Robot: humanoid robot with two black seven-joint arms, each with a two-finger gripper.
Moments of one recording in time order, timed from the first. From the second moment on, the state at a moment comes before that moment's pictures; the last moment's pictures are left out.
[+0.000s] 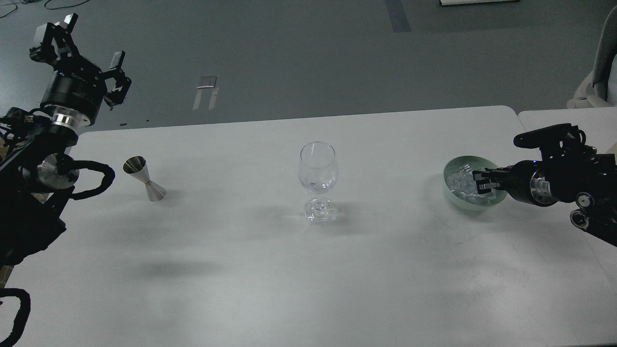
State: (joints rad) left arm -0.83 0.49 -0.76 -0.57 0.10 -0.42 -0.49; right arm 0.81 -0.77 0.26 1.22 -1.63 0.28 -0.10
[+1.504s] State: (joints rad) left arm -0.82 0.50 -0.85 -0.56 0.09 -0.42 -0.49; right arm 0.96 -0.50 0.50 1.57 -1.67 0.29 -0.13
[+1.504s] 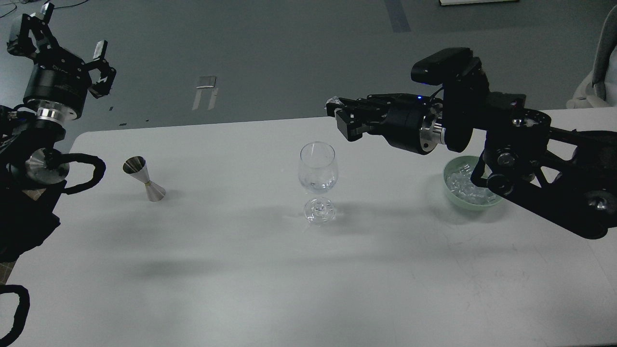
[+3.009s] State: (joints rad) left arm -0.81 0.54 -0.86 -0.58 0.10 -0.44 -0.49; right arm 0.95 -0.41 0.41 1.57 -1.75 0.29 -0.14
